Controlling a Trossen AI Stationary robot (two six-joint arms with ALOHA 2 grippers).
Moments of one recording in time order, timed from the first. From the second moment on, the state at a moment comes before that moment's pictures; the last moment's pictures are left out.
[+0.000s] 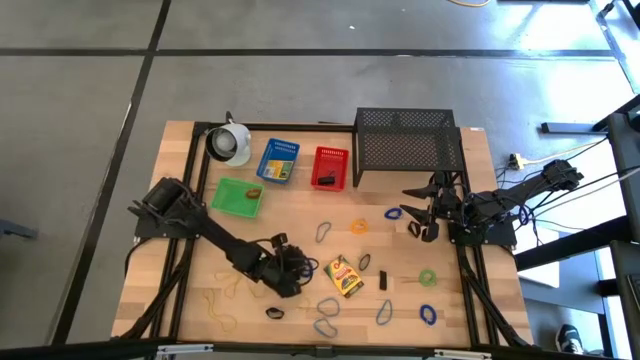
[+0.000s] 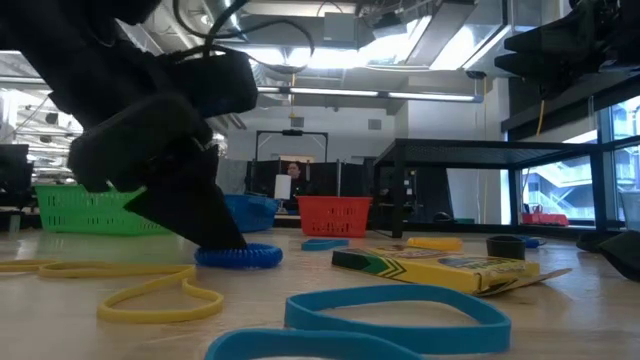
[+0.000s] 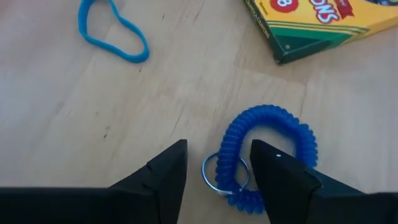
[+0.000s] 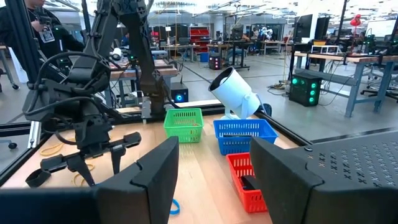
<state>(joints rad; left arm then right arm) -0.51 1.90 0.94 -0.11 -0.54 -0.72 0.46 0.34 0.16 0.21 0.66 0.02</state>
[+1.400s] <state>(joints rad) -0.45 1.90 1.08 0.08 -1.01 -0.49 0.46 0.34 0.16 0.21 0.66 0.02</state>
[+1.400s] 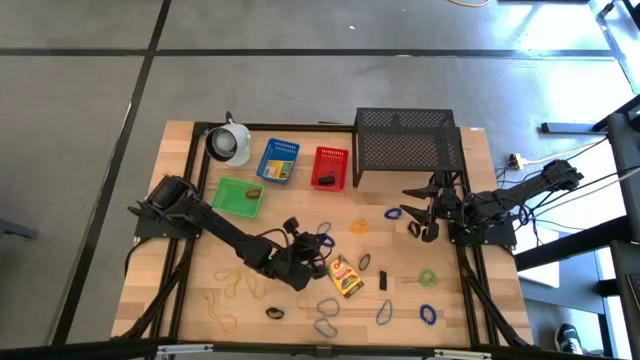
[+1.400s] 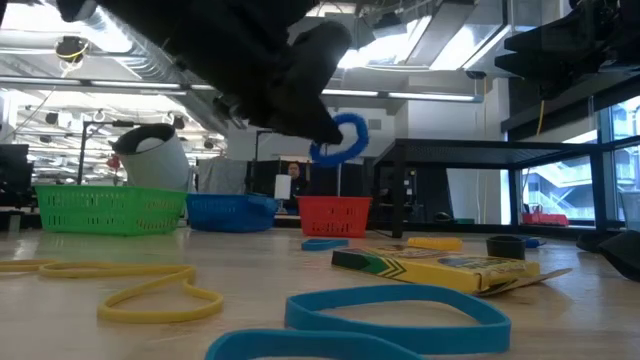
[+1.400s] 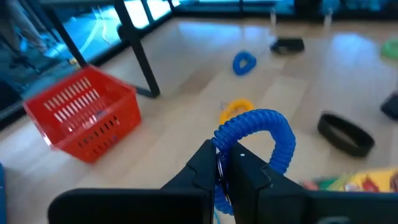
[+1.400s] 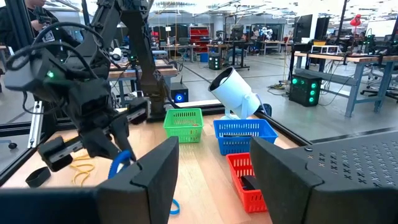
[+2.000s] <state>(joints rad) -0.43 1.63 1.08 0.11 -1.03 -0.34 0.46 0.34 0.16 0.21 0.67 0.02</state>
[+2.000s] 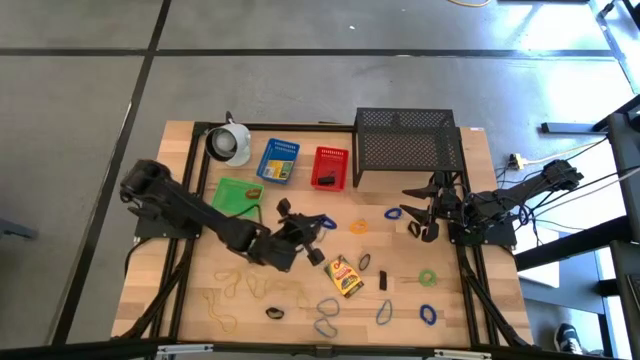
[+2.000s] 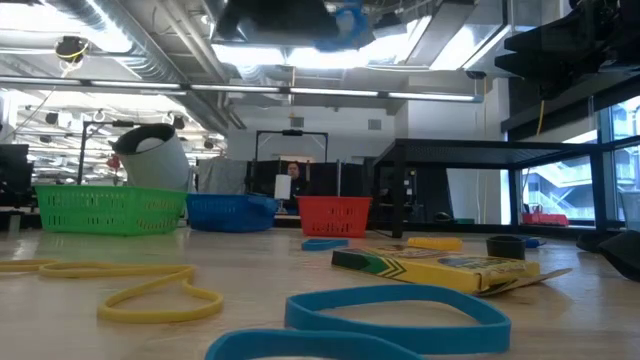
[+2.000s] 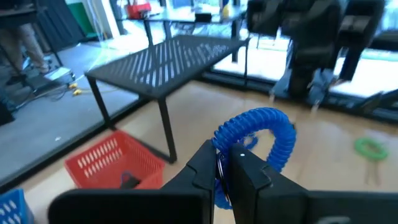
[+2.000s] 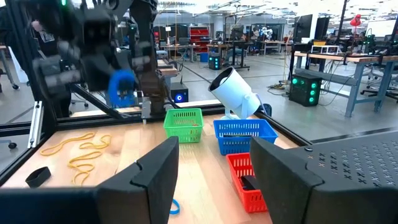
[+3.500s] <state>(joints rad) -0.26 1.44 0.92 -1.40 -0.57 -1.39 0.46 0.34 0.16 0.21 0.67 0.02</state>
